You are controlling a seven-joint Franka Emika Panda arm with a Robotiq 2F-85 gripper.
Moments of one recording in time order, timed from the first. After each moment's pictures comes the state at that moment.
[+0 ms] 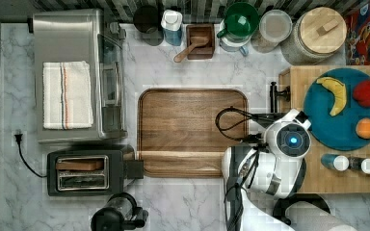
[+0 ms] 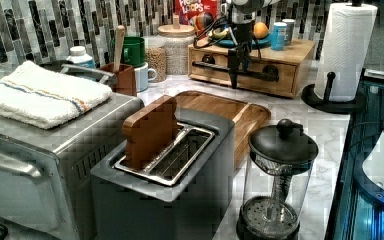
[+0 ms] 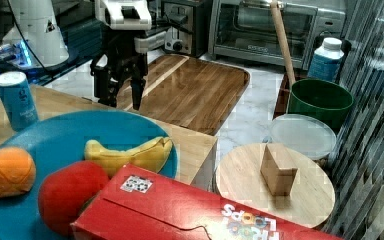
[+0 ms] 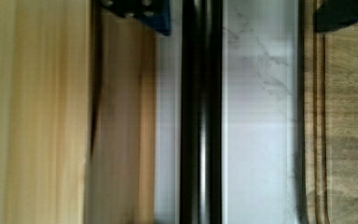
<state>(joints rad) -0.23 0.19 -0.19 -2.38 -0.16 1.04 -1.08</state>
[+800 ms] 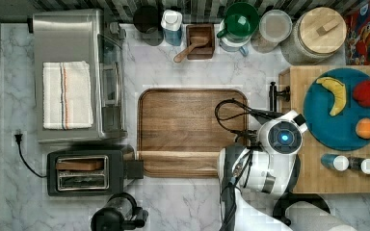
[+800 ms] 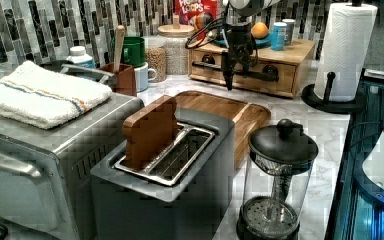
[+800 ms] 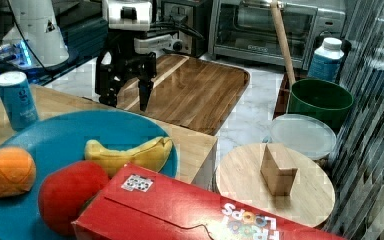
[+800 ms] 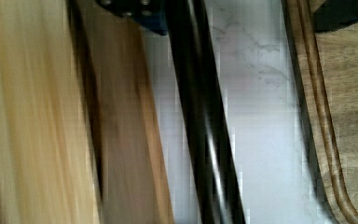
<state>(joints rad) -0.19 0.19 -0.21 -2.39 -0.19 1.04 -0.85</state>
